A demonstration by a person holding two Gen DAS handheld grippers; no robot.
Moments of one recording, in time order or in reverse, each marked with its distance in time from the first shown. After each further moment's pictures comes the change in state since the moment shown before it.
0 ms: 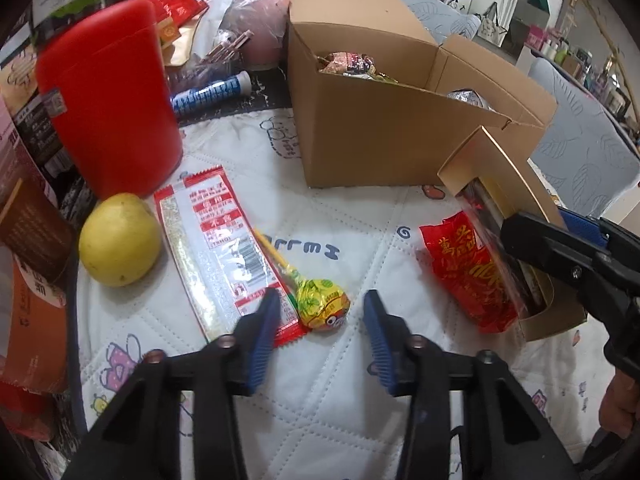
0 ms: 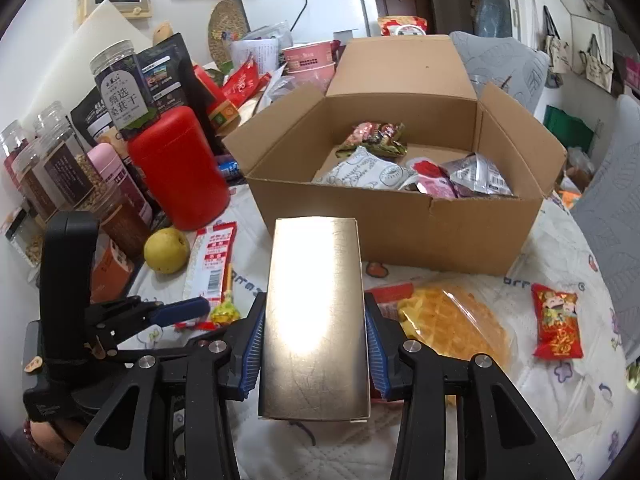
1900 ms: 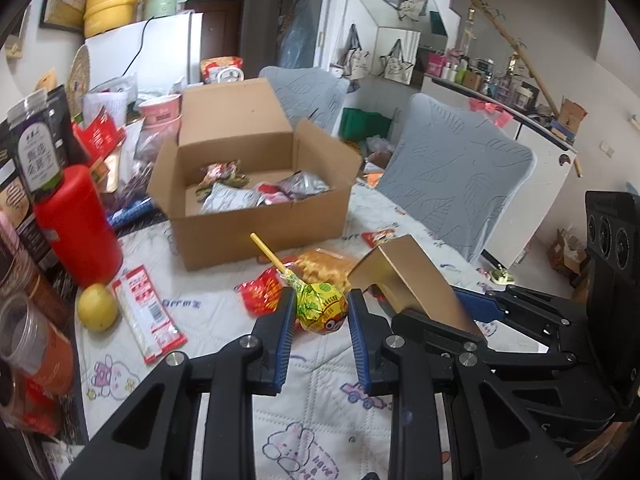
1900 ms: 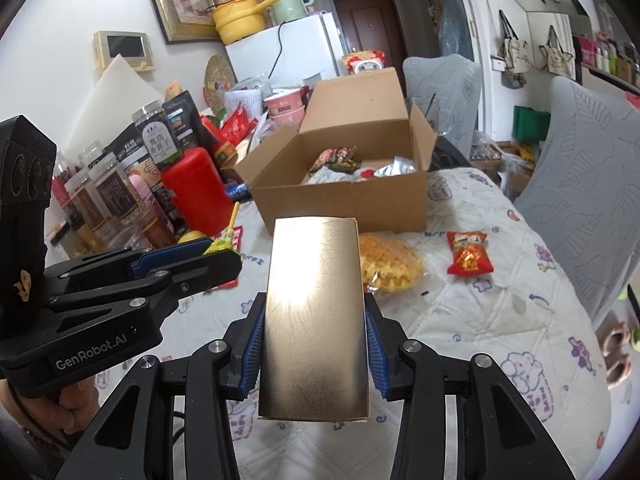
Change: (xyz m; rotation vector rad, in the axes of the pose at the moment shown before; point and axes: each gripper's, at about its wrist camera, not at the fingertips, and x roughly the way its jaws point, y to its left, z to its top) left arm -0.134 -0.097 -0.018 0.189 -0.243 -0.205; right arm -0.129 -0.017 -0.060 0.089 -0.146 -0.022
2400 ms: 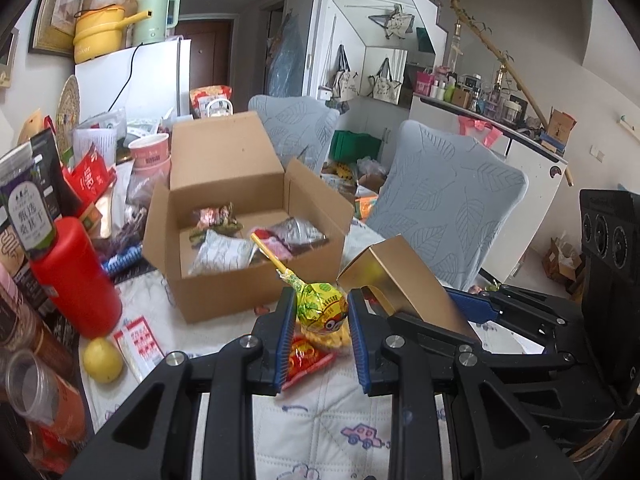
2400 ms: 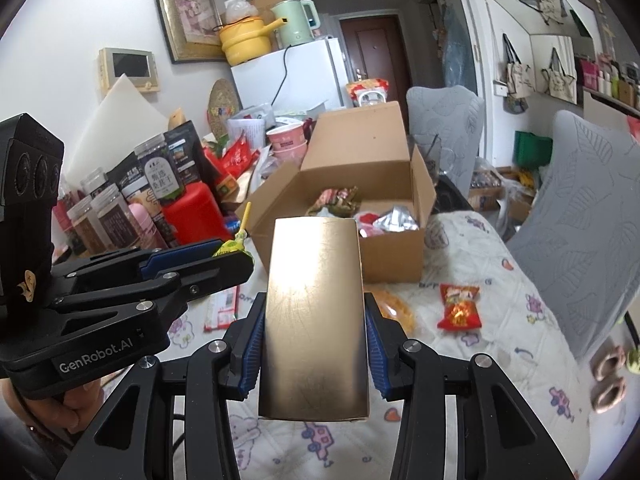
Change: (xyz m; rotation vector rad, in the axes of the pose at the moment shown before) left arm -0.005 0.000 0.042 0.031 -0.081 -0.021; right arm -0.006 -0.002 0.042 -0.037 -0.072 0.002
